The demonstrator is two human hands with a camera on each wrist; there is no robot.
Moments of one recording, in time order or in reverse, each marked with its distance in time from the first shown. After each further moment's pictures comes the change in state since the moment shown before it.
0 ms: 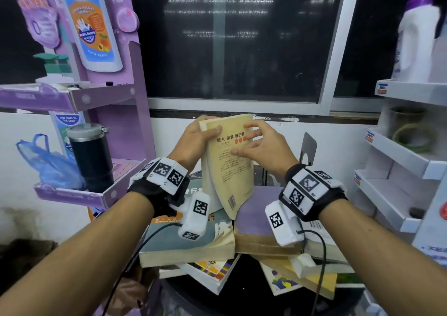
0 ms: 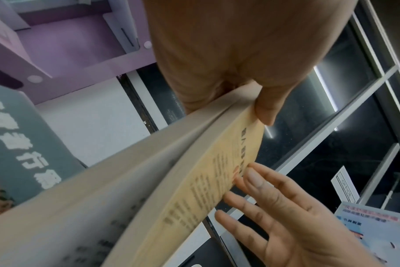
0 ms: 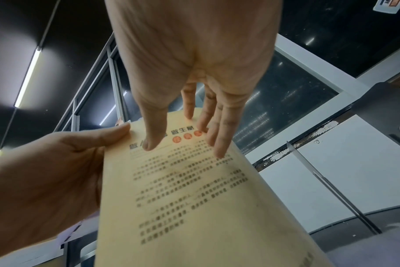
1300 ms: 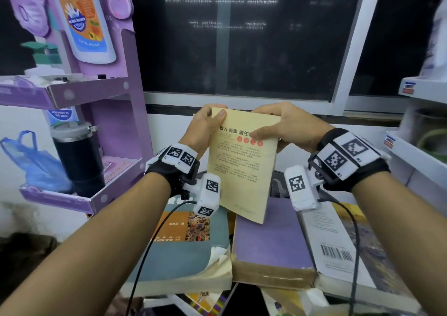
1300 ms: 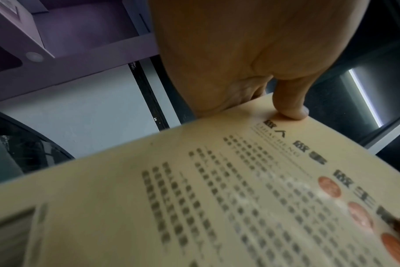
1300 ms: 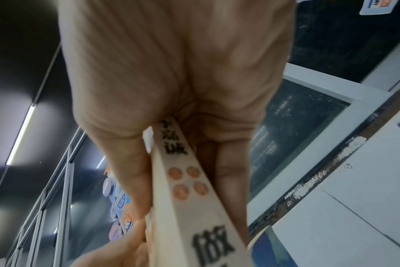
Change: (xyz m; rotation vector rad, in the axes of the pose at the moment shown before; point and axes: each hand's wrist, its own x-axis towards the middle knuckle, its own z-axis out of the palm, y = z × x) left_hand 0.086 -0.030 0.004 -0.024 0.028 -0.021; right_hand 0.058 -0.020 -0.053 -0.049 -0.358 0.032
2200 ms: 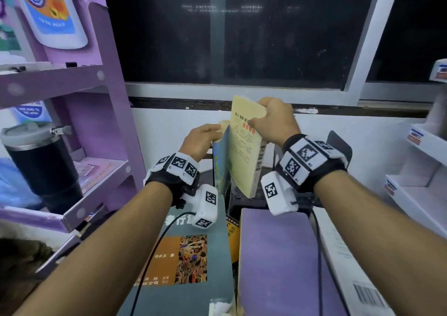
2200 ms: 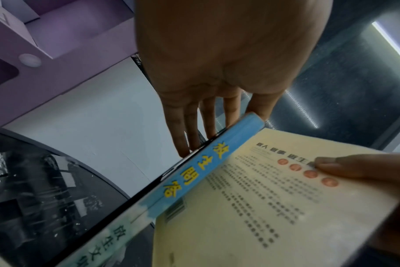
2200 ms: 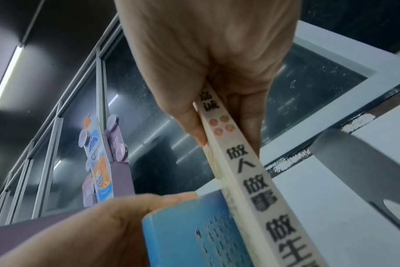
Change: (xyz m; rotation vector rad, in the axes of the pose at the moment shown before) left_hand 0.070 -0.078 -0.020 0.255 0.080 -0.265; right_hand 0.114 0.061 0.030 -0.244 0.464 0.121
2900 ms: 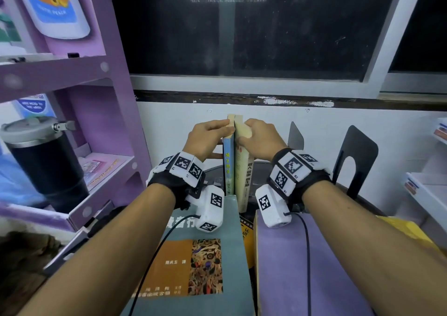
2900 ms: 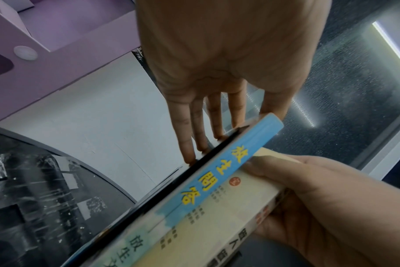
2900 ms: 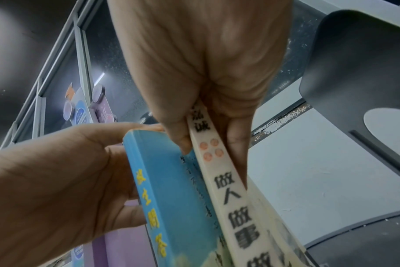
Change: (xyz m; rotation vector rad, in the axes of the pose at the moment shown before) left_hand 0.003 -0.007 -0.010 -0.117 -0.013 -0.002; right_hand 0.008 0.017 0.070 -0.090 -0.257 -0.041
